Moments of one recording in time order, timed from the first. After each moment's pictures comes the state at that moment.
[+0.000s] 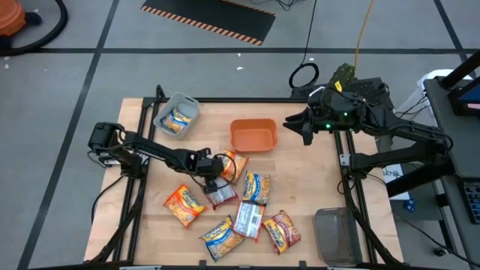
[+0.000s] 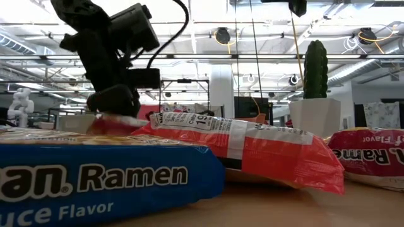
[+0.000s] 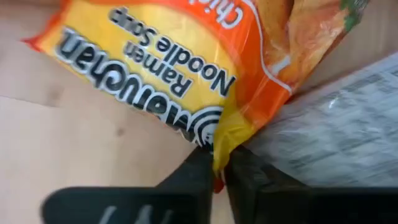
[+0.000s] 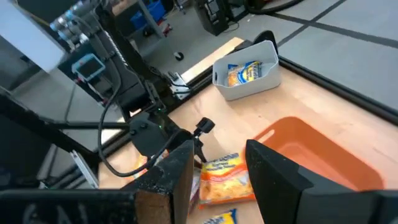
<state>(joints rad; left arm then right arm) -0.10 1.62 0.79 -0.28 -0.18 -0.23 -0.19 0.98 1.17 -0.56 -0.01 0.54</state>
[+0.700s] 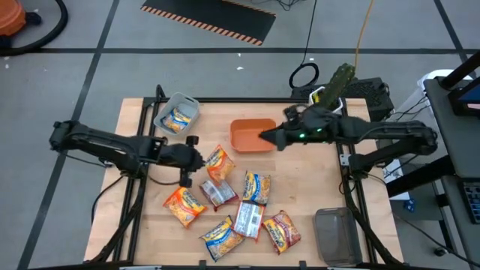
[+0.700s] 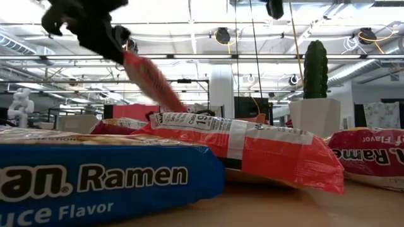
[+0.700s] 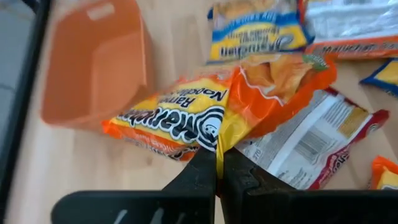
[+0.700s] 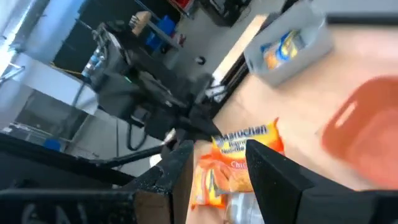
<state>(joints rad) -0.13 1.08 0.80 -0.50 -0.18 0.19 -0.02 1.21 1.17 -0.29 0.10 0.94</state>
